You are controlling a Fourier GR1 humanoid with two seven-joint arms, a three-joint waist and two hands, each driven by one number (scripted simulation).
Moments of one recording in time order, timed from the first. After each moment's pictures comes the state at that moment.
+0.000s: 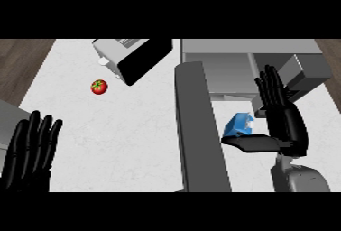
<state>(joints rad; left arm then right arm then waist) 0.29 0.01 -0.16 -2.25 -0.04 0.04 0.01 -0.15 -0.04 0.00 -1.67 -0.01 -0.02 -0.04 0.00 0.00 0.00</state>
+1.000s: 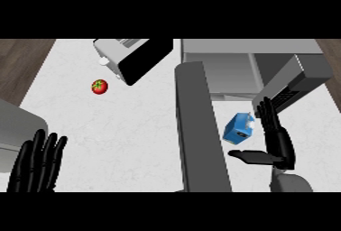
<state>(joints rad) 0.43 0.01 -0.28 -2.30 -0.10 0.06 -0.05 -0.10 -0.07 -0.11 -1.18 0.00 0.04 -0.49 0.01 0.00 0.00</state>
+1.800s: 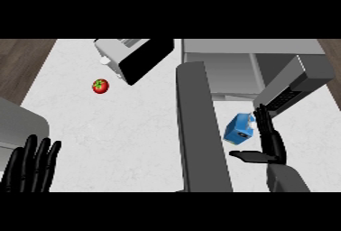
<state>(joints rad) 0.47 0.03 -0.29 -2.33 -0.09 0.07 -0.05 -0.34 -0.14 -0.22 -0.52 0.00 0.10 -0.88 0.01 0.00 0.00</state>
